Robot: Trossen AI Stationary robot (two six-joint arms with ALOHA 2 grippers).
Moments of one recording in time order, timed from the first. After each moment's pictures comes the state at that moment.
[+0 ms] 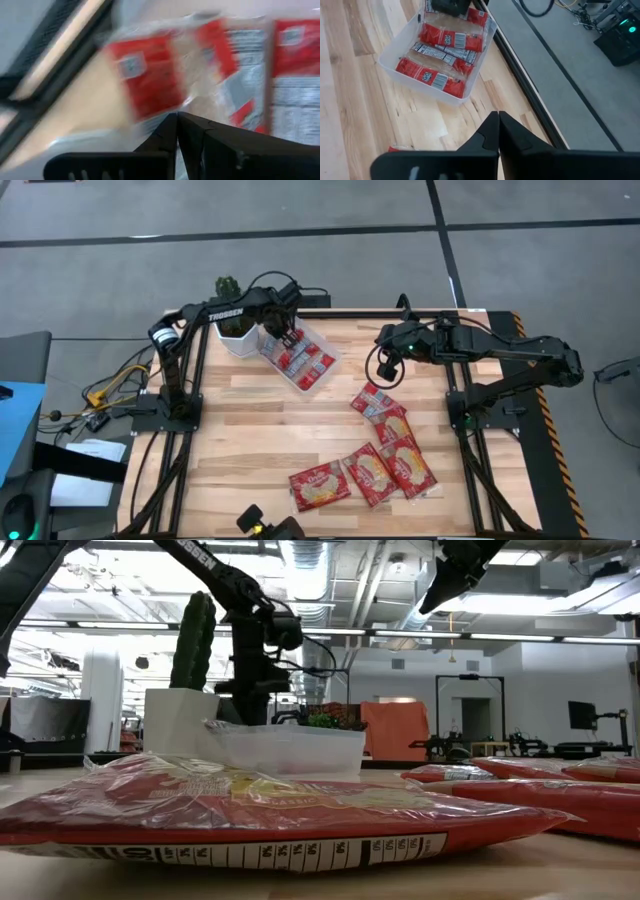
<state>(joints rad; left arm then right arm) 0.64 1.90 1.47 -0.83 -0.18 -0.12 -0.13 1.18 1.17 -0.73 0.43 0.02</state>
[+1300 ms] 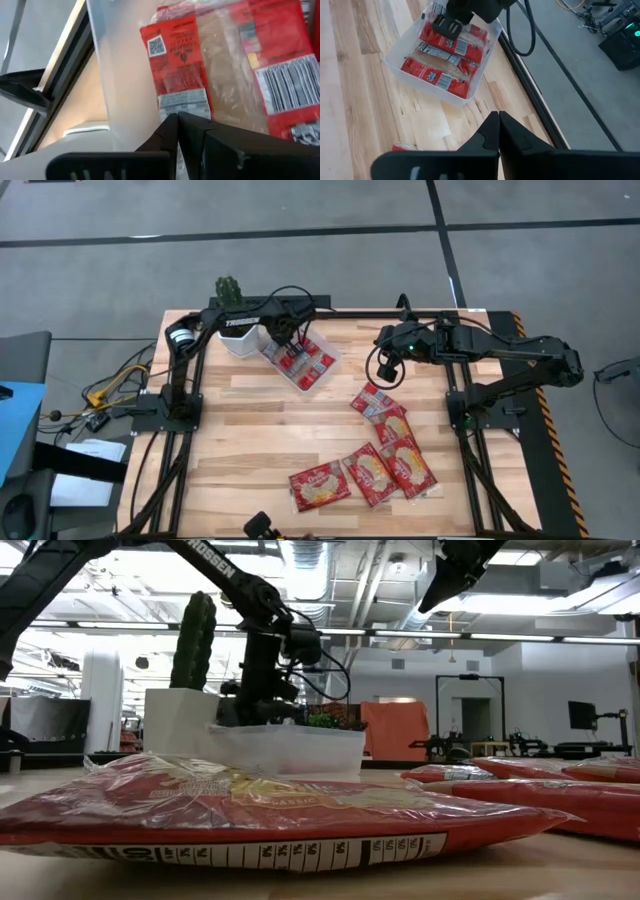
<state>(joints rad) 0.53 2.01 1.53 -0.91 -0.40 -0.15 -0.13 1.18 1.17 -0.72 0.42 0.00</state>
